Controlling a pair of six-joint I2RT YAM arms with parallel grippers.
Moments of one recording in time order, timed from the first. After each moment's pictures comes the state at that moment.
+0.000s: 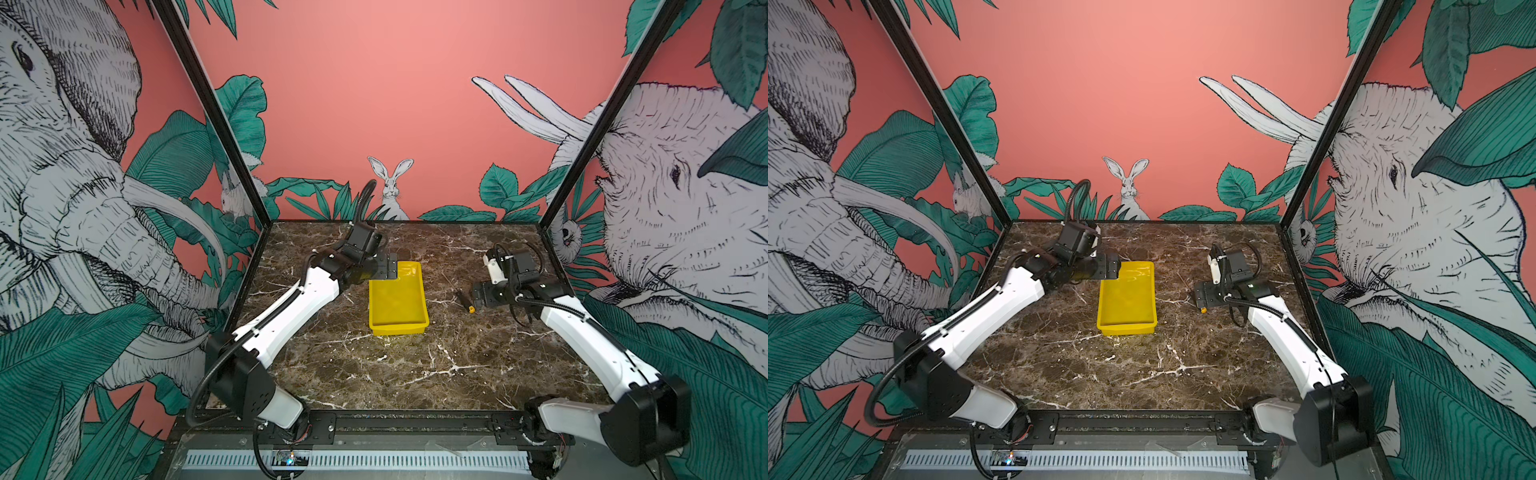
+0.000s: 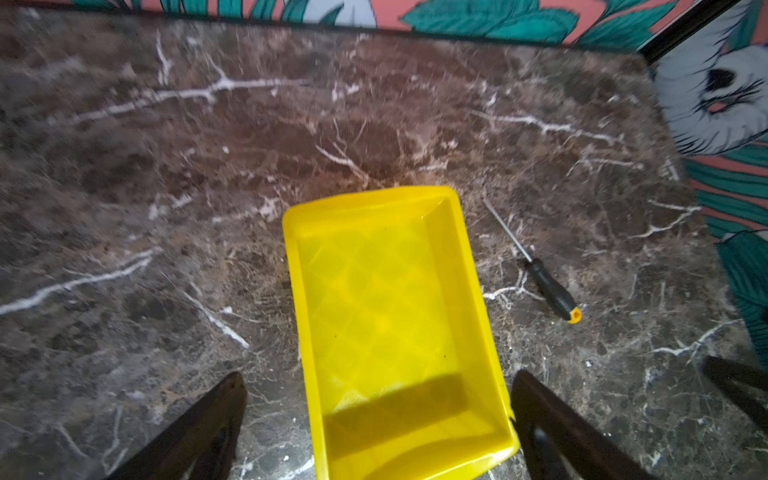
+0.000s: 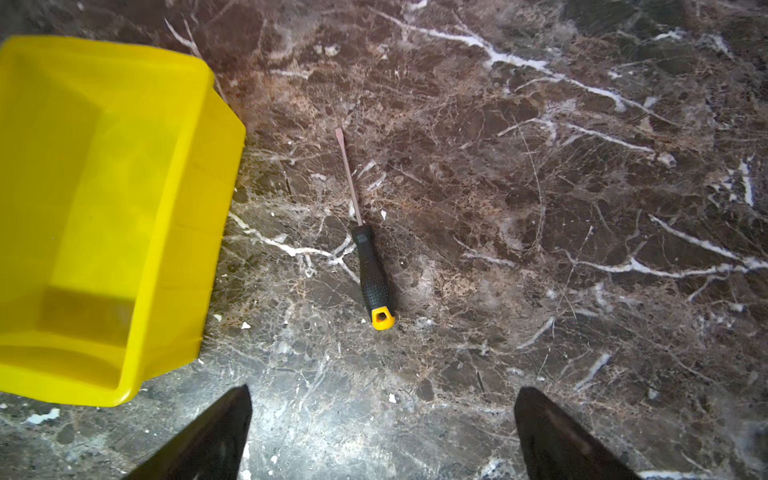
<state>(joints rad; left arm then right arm) -0.59 1.45 1.42 -0.74 -0.11 -0.42 0.30 1.31 1.06 -0.71 -0.01 0.05</state>
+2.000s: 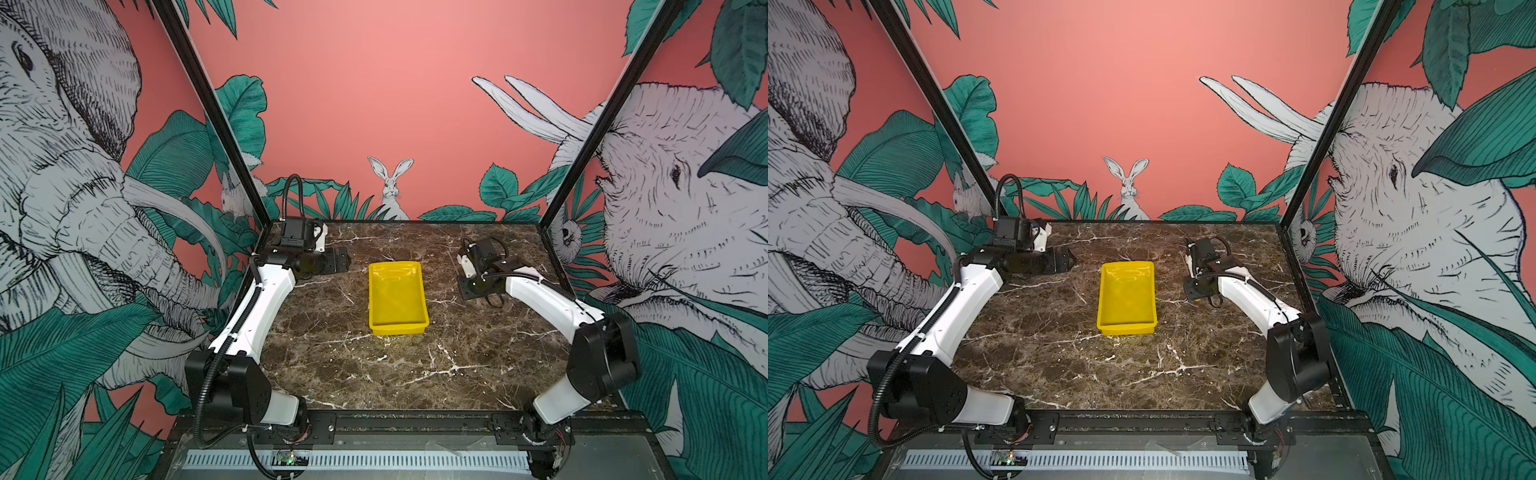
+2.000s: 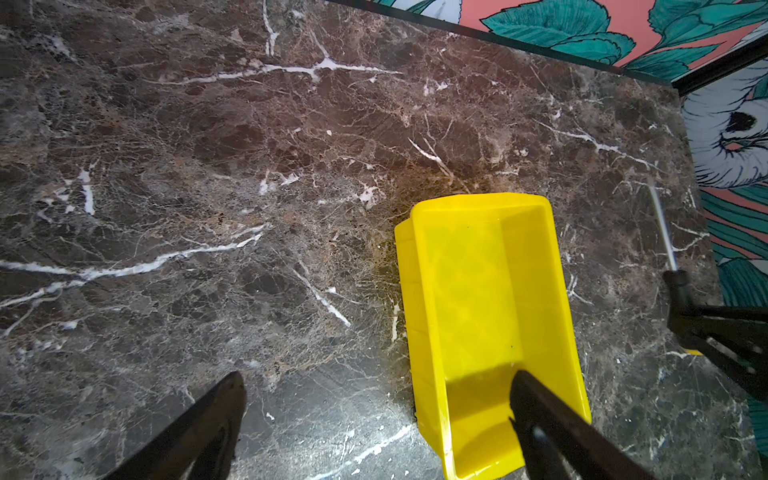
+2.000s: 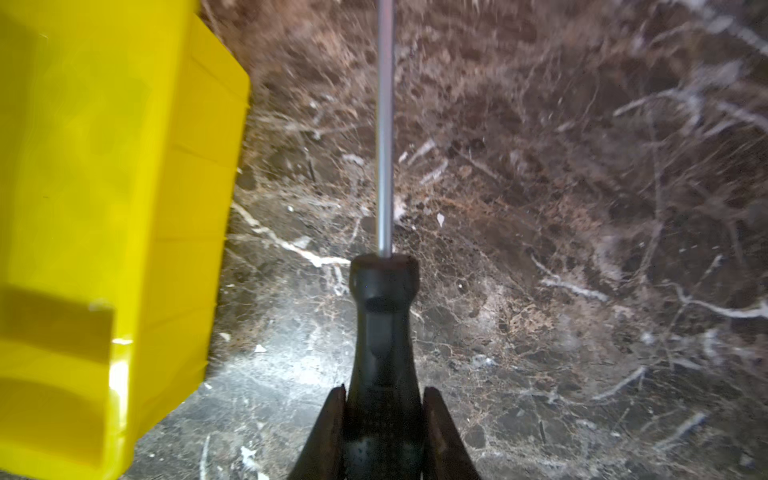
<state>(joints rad) -0.16 1.42 1.34 -0.80 0.23 -0.23 0.44 1.57 1.27 -0.80 0.01 0.11</state>
